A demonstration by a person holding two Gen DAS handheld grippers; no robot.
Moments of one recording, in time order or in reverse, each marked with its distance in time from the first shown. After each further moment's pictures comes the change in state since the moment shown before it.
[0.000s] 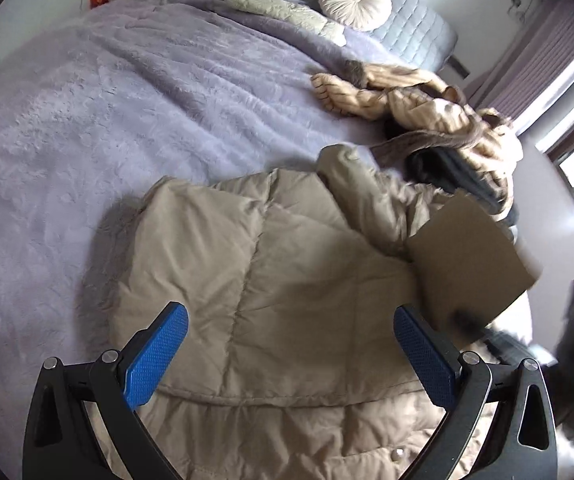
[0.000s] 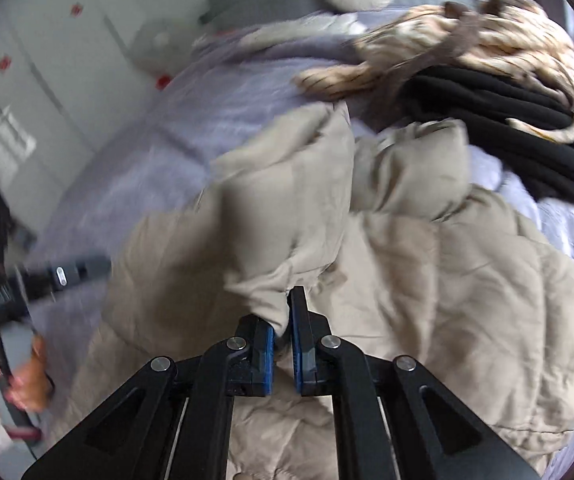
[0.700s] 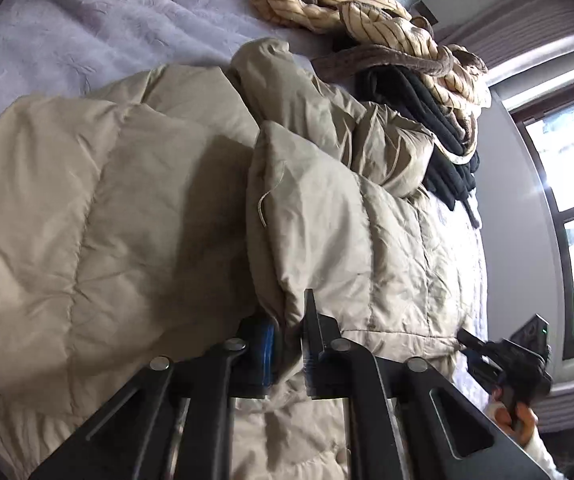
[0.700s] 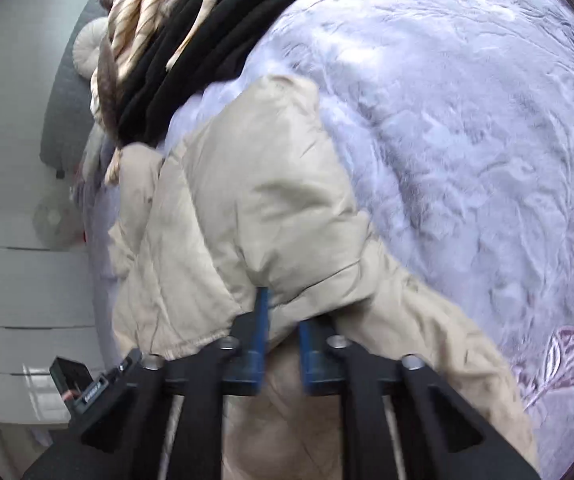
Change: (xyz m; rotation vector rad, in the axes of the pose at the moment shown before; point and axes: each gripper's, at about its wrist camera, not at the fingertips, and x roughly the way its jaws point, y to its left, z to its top) left arm 0.078 -0.043 -0.011 0.008 0.251 -0.208; right arm -0.088 -0.234 -0.137 0.983 -0.011 0.057
